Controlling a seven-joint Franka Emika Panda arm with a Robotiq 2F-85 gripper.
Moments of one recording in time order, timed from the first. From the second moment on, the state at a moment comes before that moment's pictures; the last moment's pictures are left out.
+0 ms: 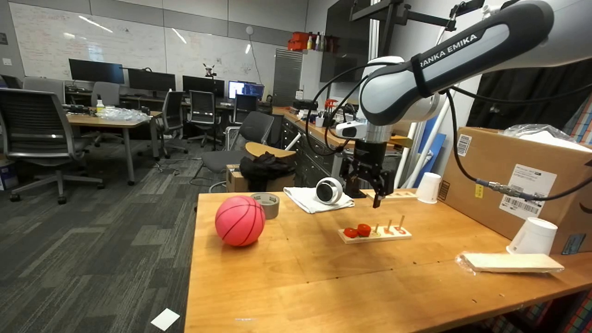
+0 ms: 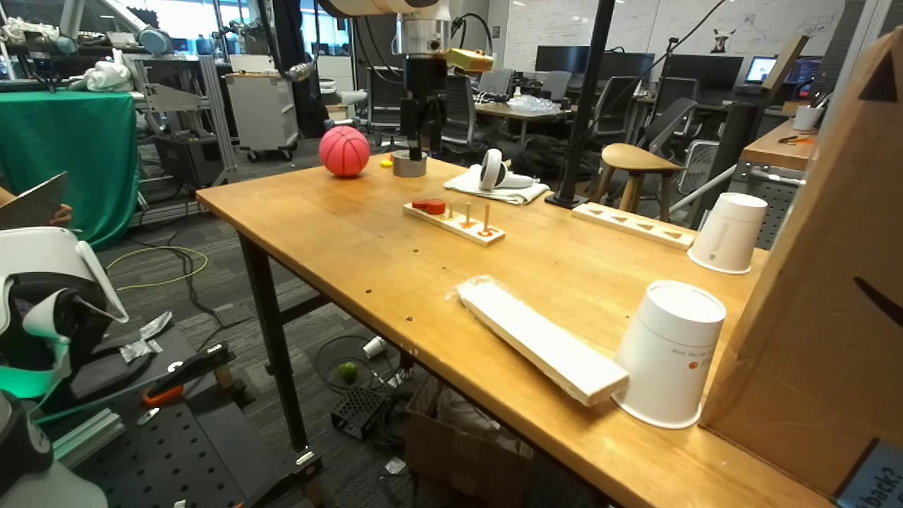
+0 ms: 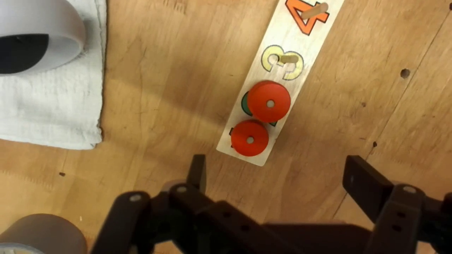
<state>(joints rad) 0.10 0.31 0.16 -1.79 -0.14 2.09 -1.65</state>
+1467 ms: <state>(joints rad) 0.05 0.39 0.15 -1.86 -0.13 2.21 -1.71</state>
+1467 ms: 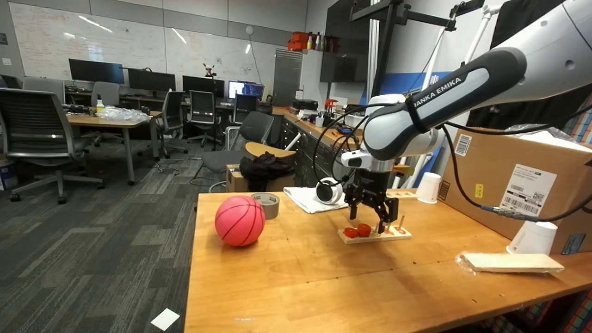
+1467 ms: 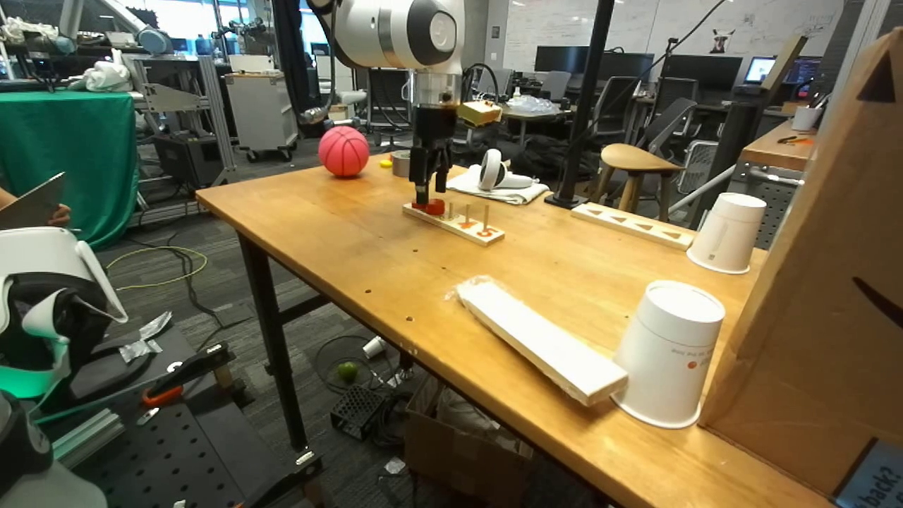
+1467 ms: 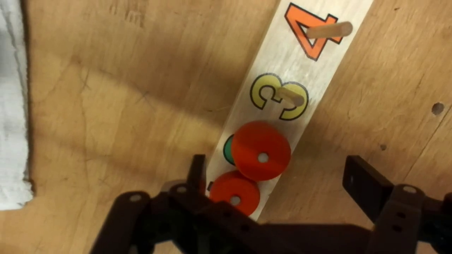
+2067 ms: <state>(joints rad) 0.04 0.40 0.15 -1.87 -0.13 2.28 -1.71</state>
